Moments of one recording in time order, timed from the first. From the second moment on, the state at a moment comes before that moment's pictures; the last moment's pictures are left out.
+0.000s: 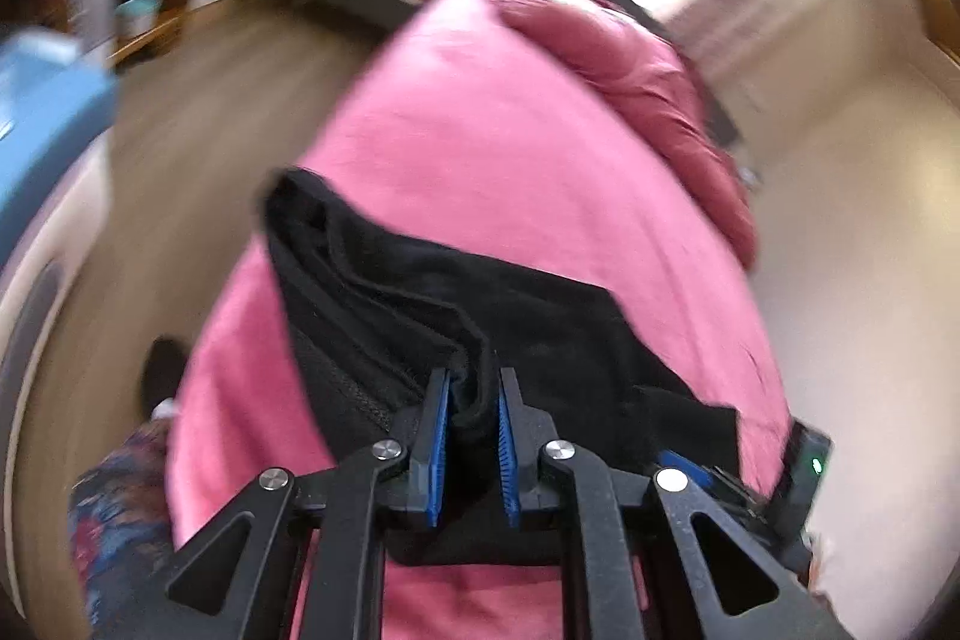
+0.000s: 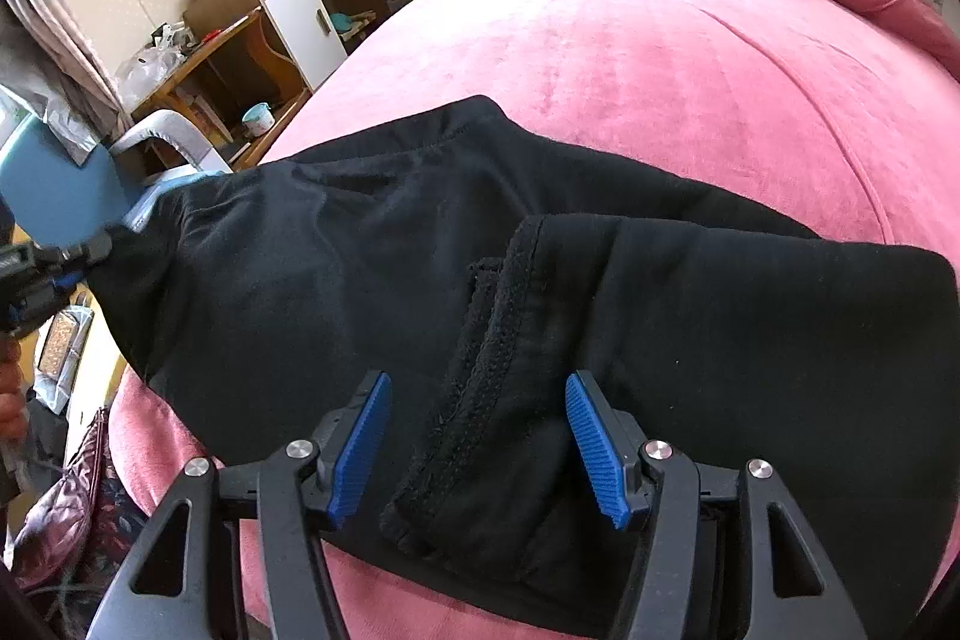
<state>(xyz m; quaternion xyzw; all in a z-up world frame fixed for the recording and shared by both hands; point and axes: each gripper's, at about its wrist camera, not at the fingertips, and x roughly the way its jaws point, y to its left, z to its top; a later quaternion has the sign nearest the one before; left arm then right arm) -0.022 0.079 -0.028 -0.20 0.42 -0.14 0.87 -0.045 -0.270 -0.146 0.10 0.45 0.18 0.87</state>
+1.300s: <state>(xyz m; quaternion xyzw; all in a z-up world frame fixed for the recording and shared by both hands) -0.038 -0.014 -0.032 -0.04 0.43 -0.21 0.88 0.084 -0.090 -0.102 0.09 0.53 0.51 0.68</state>
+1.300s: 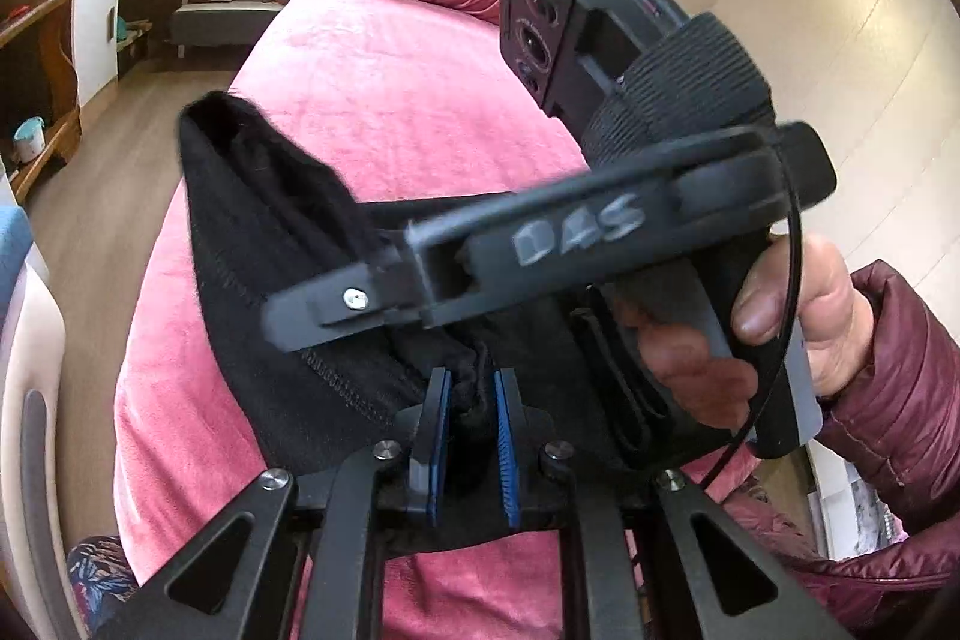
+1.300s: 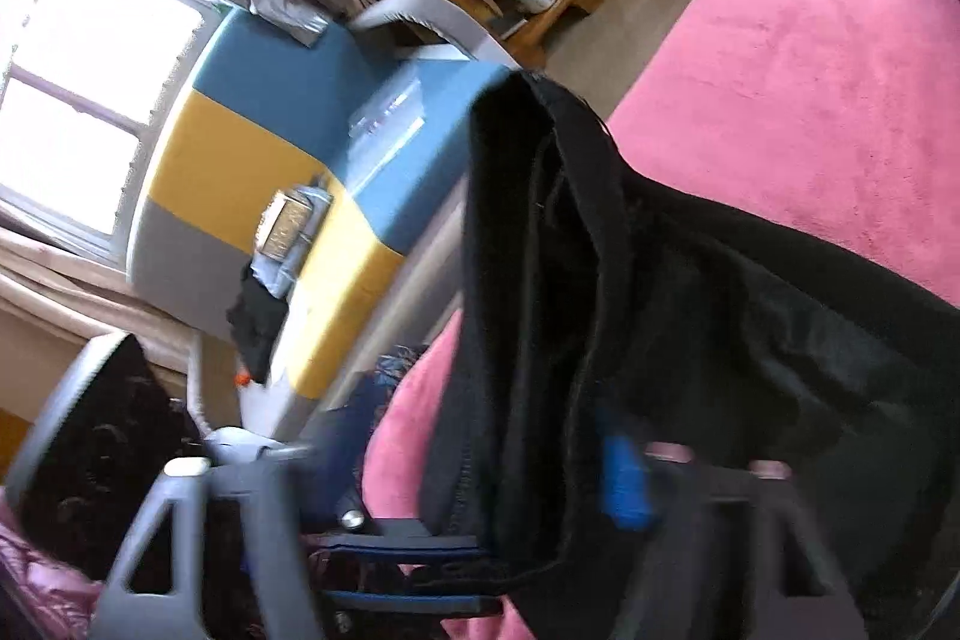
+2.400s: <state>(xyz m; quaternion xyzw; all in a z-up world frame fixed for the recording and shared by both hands) -0.037 -0.024 -0.022 -0.12 0.44 -0.35 0.82 -0.022 -0.308 -0.022 0.23 0.37 0.38 0.81</state>
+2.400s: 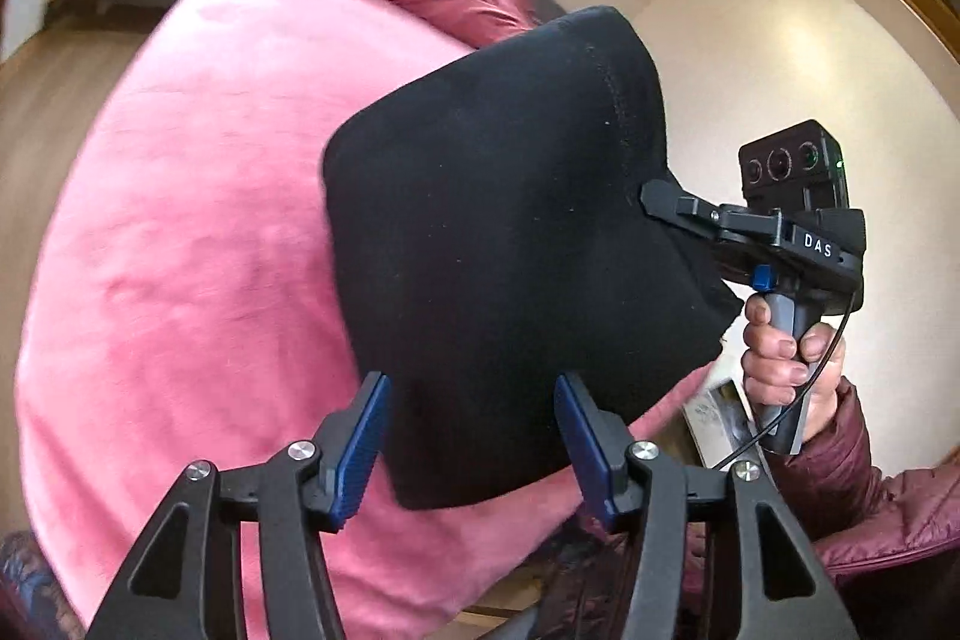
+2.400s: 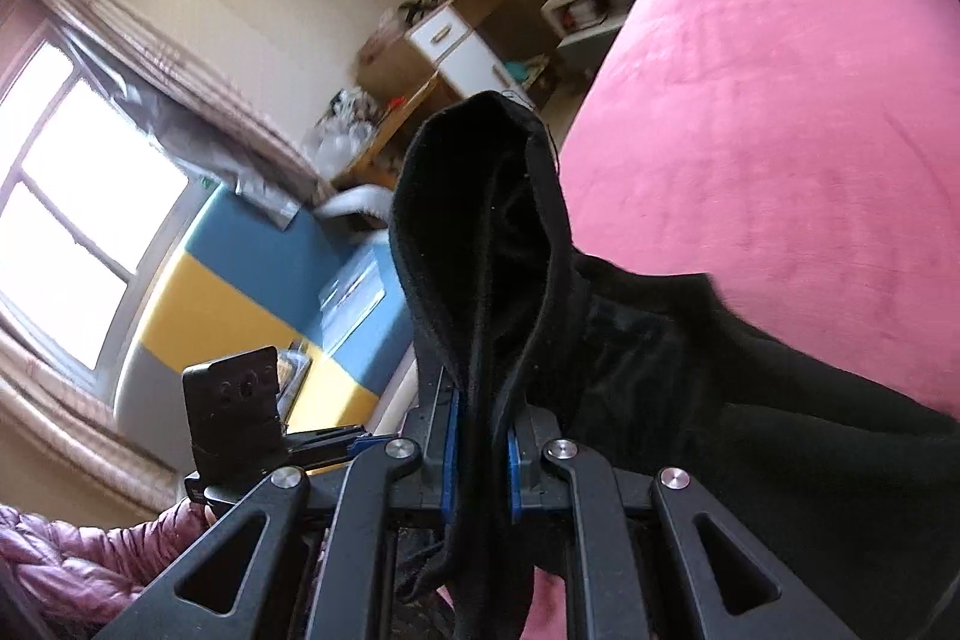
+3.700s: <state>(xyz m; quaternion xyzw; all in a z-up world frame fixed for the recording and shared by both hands) -0.035 -0.160 -0.062 0.00 0.52 -0.45 0.73 -0.142 -0.524 -0.133 0.38 0.42 0.11 0.81</state>
